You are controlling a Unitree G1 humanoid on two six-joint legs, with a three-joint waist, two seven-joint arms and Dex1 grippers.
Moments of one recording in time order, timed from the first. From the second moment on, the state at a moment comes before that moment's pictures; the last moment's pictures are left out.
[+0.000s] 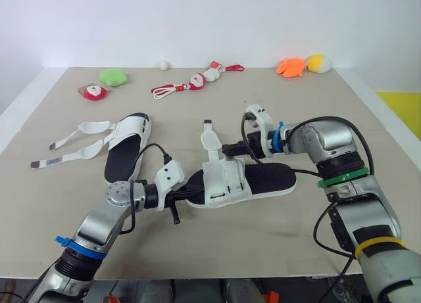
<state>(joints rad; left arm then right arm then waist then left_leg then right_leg) -0.31 0.49 -0.24 -0.20 -0.25 0.43 -0.90 -1.04 -0.52 0.26 0.41 0.45 1.14 0.77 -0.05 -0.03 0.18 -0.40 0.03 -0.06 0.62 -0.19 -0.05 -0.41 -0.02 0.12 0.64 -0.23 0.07</state>
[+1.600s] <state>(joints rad) -0.30 0.49 -0.23 -0.21 -0.25 0.43 -0.89 -1.32 -0.14 -0.35 1.22 0.42 0.84 0.45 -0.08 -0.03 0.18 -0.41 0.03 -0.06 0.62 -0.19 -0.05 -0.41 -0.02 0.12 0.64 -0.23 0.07</state>
